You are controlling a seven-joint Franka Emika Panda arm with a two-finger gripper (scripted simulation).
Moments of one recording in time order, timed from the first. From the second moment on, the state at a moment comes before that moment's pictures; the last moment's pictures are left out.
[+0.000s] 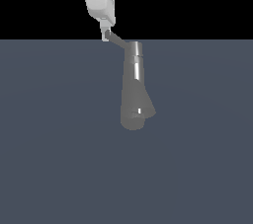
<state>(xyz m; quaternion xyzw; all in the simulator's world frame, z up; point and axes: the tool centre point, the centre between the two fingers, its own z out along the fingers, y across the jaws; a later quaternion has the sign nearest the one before) -0.022 0.055 0.291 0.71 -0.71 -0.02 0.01</state>
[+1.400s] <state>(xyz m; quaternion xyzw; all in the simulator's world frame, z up) -0.056 -0.040 0.303 0.72 -0.70 -0.02 0.02</state>
